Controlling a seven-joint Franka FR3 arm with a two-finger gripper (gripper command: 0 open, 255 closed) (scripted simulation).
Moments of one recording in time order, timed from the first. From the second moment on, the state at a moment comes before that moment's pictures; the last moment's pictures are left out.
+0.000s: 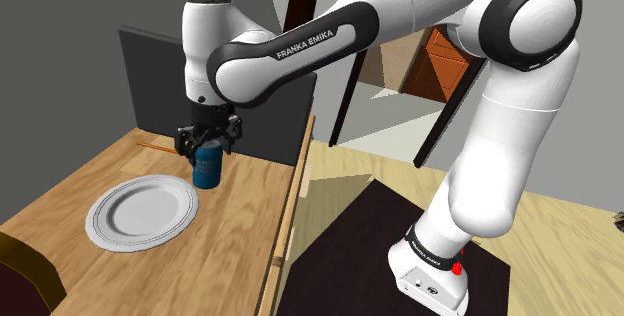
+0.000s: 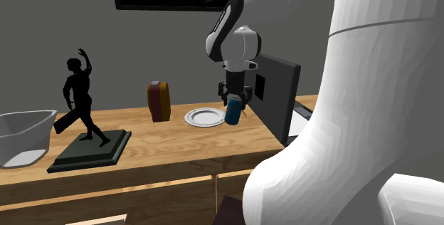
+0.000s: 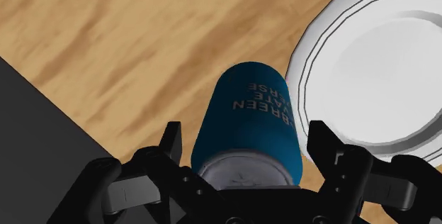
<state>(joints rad) 0.14 0.21 0.42 -1.97 -0.11 2.18 0.72</state>
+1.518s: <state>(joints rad) 0.13 0.14 0.43 -1.88 -0.07 2.00 0.70</state>
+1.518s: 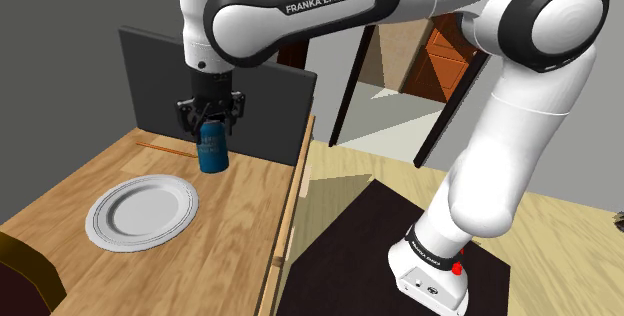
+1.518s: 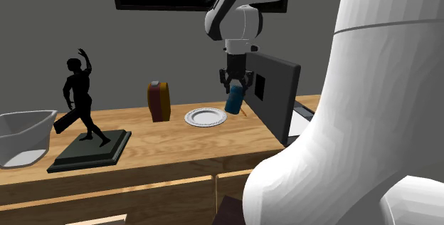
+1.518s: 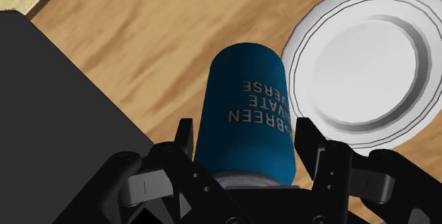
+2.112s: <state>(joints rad) 0.22 0.29 0.46 -1.62 -0.14 1.87 0.83</state>
